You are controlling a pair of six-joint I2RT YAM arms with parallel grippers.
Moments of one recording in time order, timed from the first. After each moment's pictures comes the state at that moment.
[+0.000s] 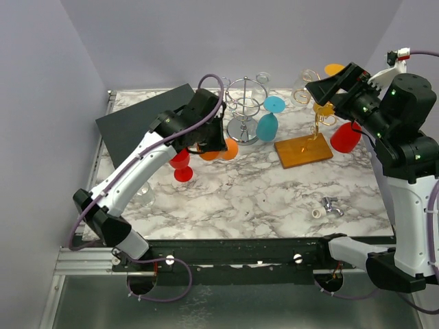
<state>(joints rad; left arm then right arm) -0.71 1.51 1.74 -1.02 0.02 -0.67 0.19 1.15 1.79 -0.77 -0.12 0.61</state>
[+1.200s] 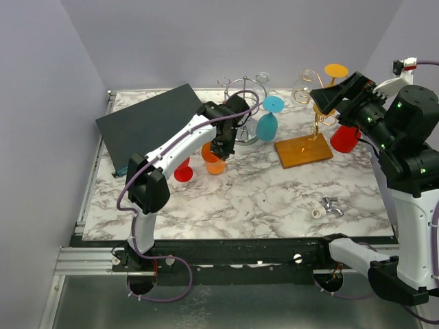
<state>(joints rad) -0.71 1.98 1.98 -1.24 -0.09 -0.47 0.19 1.07 1.74 -0.77 -0.10 0.58</state>
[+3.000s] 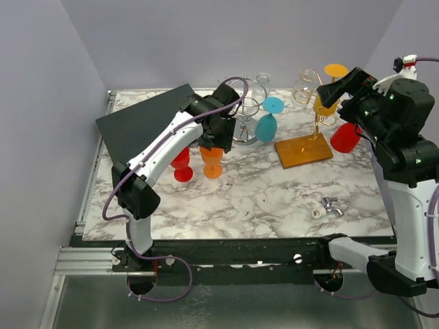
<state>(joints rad) -0.68 1.89 2.02 -1.29 -0.09 -0.44 0.19 1.12 1.75 -0.81 0.09 0.55</state>
